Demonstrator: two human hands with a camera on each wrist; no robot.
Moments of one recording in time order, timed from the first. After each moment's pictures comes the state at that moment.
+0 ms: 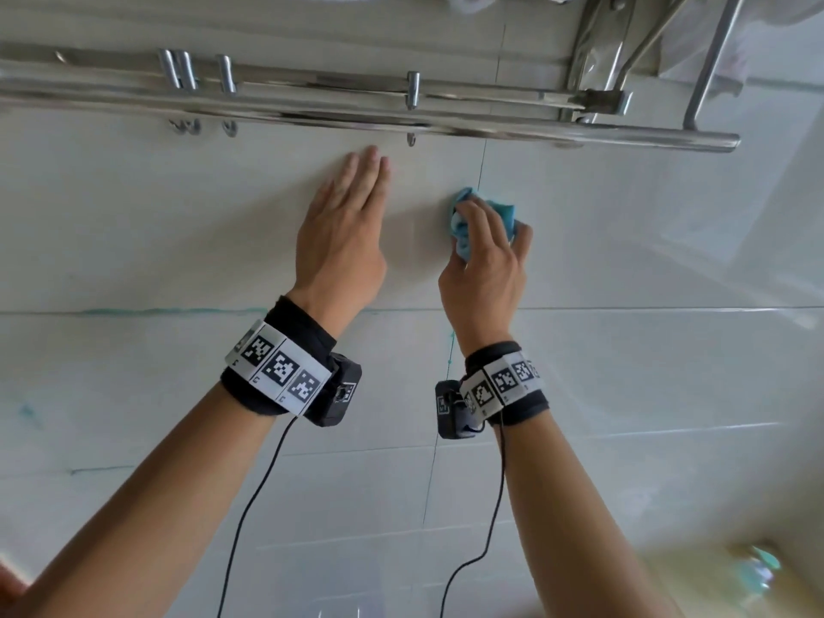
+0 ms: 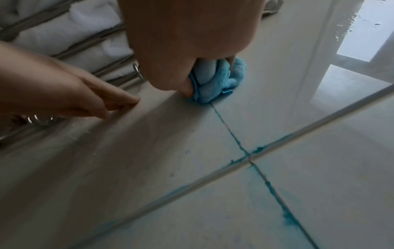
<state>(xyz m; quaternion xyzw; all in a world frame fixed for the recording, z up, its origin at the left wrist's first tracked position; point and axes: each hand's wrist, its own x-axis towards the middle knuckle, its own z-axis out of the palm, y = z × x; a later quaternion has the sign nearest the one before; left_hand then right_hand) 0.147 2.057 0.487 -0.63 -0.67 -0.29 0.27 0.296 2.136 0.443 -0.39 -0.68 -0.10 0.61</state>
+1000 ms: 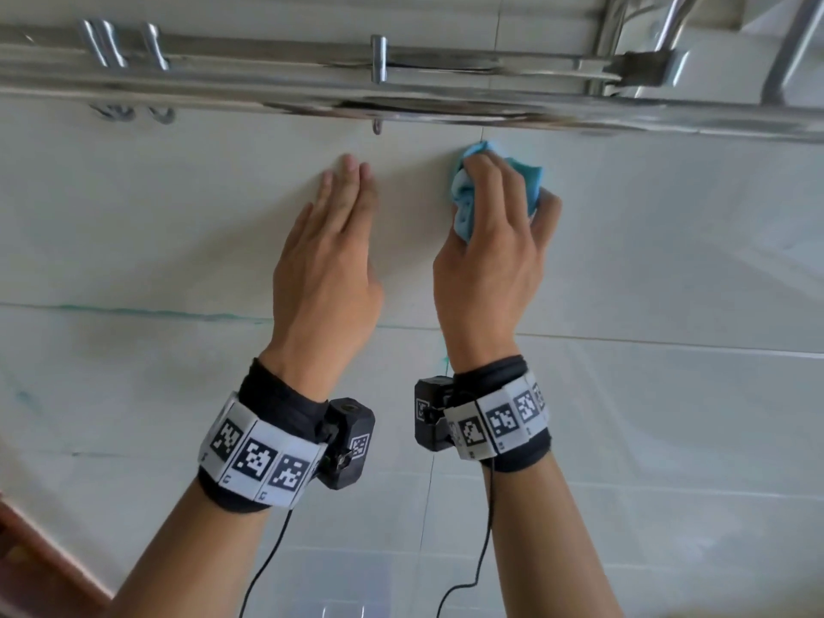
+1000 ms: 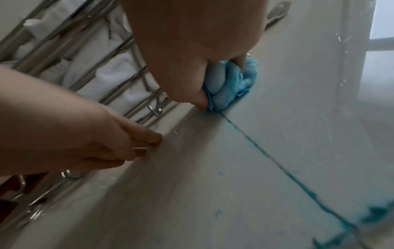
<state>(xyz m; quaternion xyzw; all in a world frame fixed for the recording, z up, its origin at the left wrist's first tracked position) 0.184 2.072 0.465 -0.56 -0.71 -0.32 0.27 0.301 2.159 0.471 -0.34 -0.66 -0.08 0.67</state>
